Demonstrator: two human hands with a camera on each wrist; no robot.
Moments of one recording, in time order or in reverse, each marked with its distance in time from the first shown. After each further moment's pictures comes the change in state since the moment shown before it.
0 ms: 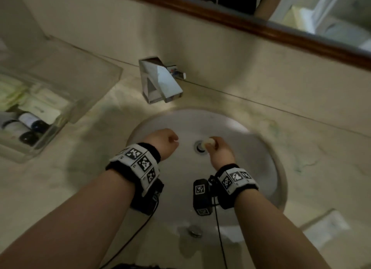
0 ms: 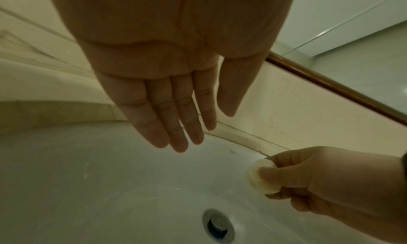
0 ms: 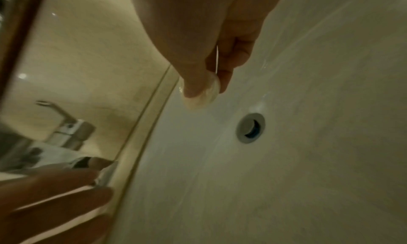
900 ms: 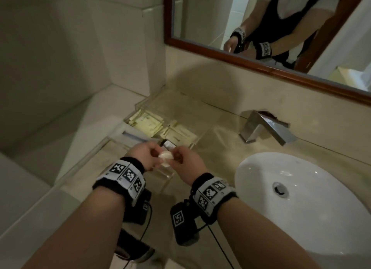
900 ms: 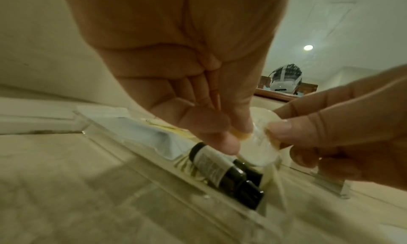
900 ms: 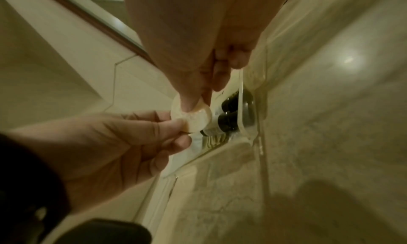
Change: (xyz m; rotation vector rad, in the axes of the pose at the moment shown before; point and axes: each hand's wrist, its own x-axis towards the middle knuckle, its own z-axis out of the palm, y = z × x) left_hand -0.103 -0.260 -0.172 -0.414 0.269 -0.230; right_hand -0.132 -0.272 0.223 -0.109 -0.315 -0.509
